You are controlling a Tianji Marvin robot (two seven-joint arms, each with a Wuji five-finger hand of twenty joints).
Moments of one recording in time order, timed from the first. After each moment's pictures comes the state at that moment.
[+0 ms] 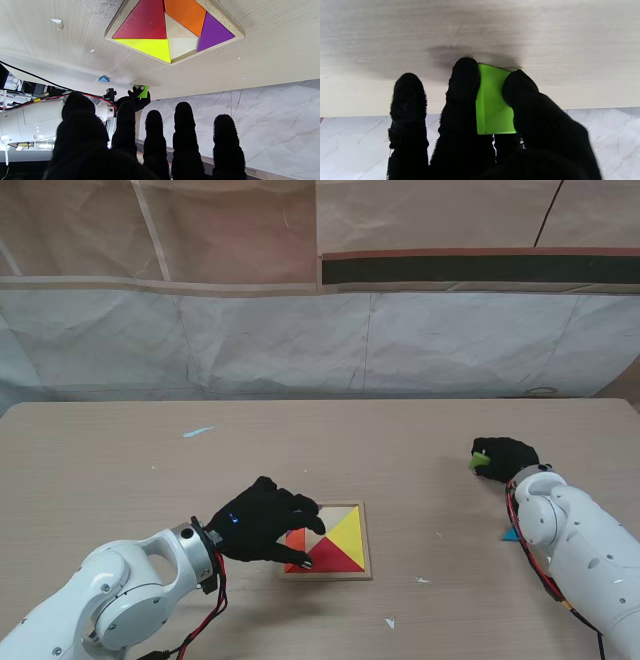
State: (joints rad) left arm 1.72 -1.02 -1.20 -1.98 1.03 -0.35 -0.22; right arm -1.17 -1.04 1.17 -0.91 -0.88 -0.07 -0.14; left_hand 0.81 -0.12 -0.04 -0.10 0.45 -0.08 0.52 0.45 0.42 0.00 0.45 0.38 0.44 0.12 0.51 0.44 0.05 0.35 0.92 0.46; right_hand 0.86 -0.43 0.53 -0.18 0.56 -0.11 1.01 0.46 0.93 -0.06 0.69 0.69 1.15 -0.10 0.73 0.47 0.80 0.22 1.27 0.42
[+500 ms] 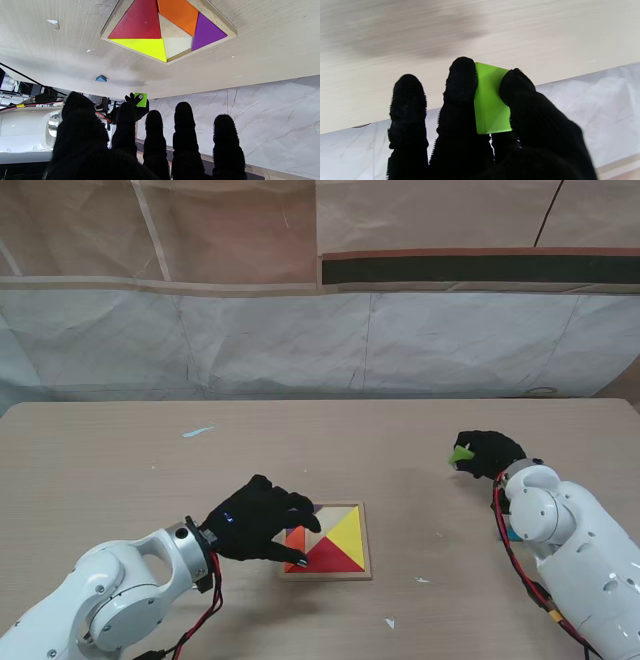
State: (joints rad) left arm 1.73 -1.02 -1.23 -1.99 1.04 -0.36 -0.22; right arm -1.35 -1.05 1.34 -1.29 -0.77 0.01 0.10; left_hand 0.81 -0.12 -0.04 -0.10 0.45 -0.08 0.52 0.45 0.42 0.00 0.45 0.38 0.44 0.12 0.51 0.44 0.05 0.35 0.92 0.47; right_hand 0.89 -0.43 0.49 -0.18 0.60 -0.06 0.97 0.46 0.93 0.01 0.74 0.69 1.15 -0.08 0.76 0.50 0.80 0.22 1.29 0.44
